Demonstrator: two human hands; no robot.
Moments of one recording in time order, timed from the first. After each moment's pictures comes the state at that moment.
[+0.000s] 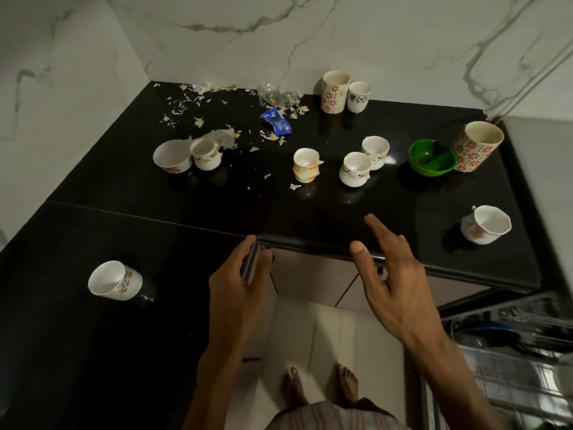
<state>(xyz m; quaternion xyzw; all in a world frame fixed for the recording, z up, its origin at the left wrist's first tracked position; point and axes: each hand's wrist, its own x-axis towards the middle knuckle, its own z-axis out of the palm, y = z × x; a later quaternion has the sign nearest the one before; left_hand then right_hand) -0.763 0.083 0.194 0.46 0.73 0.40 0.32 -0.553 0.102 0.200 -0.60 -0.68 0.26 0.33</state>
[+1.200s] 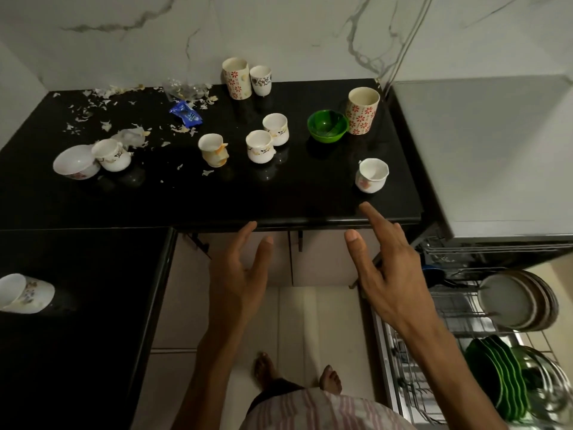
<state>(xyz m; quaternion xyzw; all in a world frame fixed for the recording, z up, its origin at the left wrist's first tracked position) -0.620 0.041 0.197 0.55 0.65 0.35 0.38 -0.415 0.009 0.207 -0.67 -0.60 0.22 0.37</state>
